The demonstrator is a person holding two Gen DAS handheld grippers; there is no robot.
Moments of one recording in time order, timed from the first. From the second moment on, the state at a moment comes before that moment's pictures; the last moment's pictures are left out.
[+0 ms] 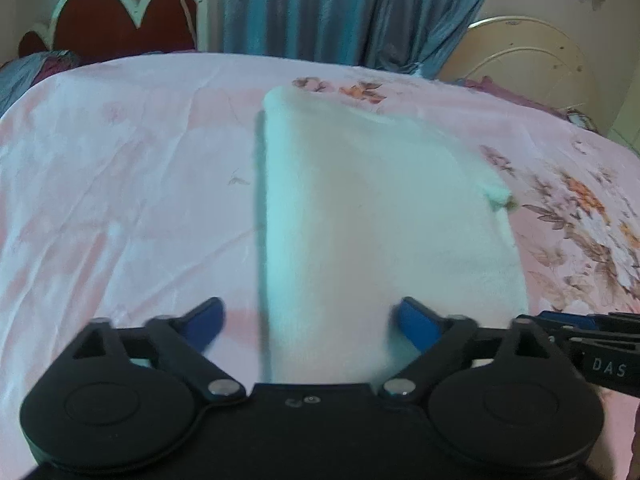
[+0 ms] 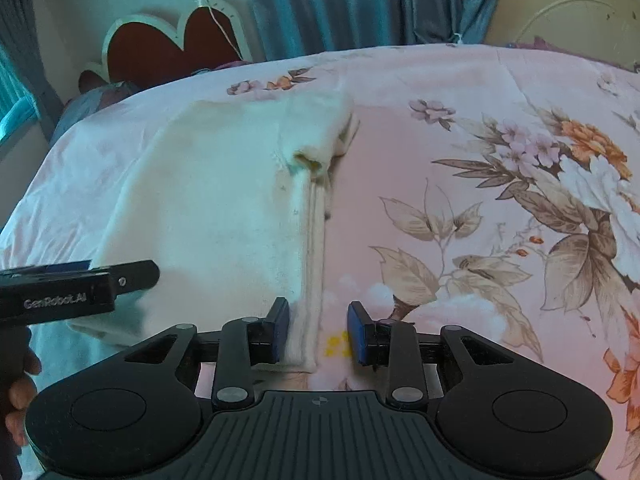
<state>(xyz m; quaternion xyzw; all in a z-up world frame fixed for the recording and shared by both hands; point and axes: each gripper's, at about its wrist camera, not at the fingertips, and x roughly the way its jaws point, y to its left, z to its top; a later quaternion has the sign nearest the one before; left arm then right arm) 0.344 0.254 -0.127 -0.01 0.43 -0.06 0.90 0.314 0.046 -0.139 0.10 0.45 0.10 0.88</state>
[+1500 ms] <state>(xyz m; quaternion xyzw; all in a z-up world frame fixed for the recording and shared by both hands) 0.110 0.202 0.019 0.01 0.38 0.05 0.92 0.075 -0.007 0.022 0.05 0.29 0.14 0.95</state>
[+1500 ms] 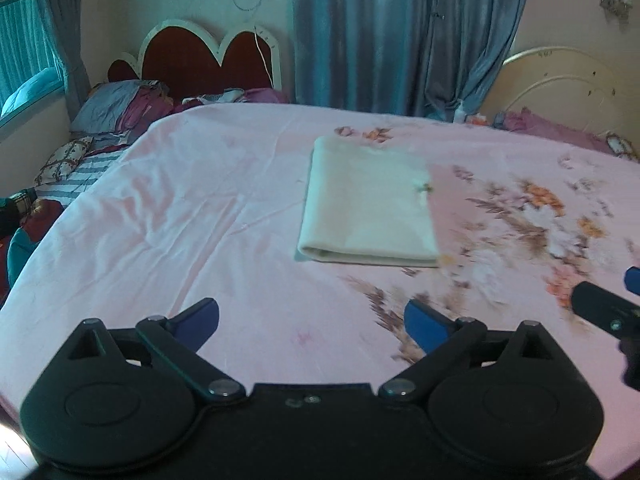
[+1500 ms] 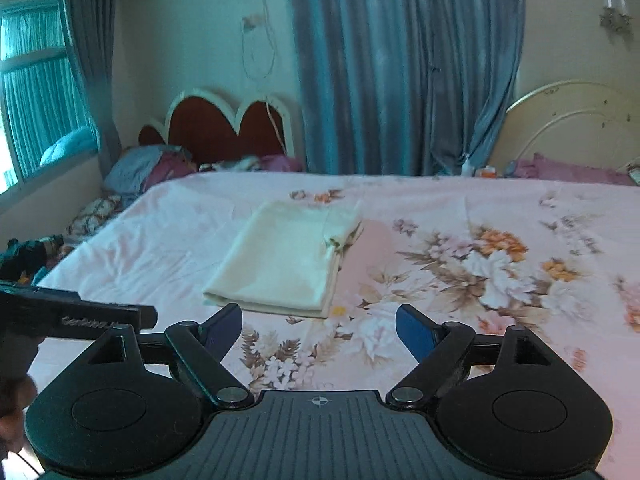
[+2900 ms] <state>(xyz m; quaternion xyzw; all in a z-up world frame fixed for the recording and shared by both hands) 0.029 0.188 0.066 0.01 0.34 0.07 0.94 0.009 -0.015 0.067 0.08 0.24 0.14 0.96</state>
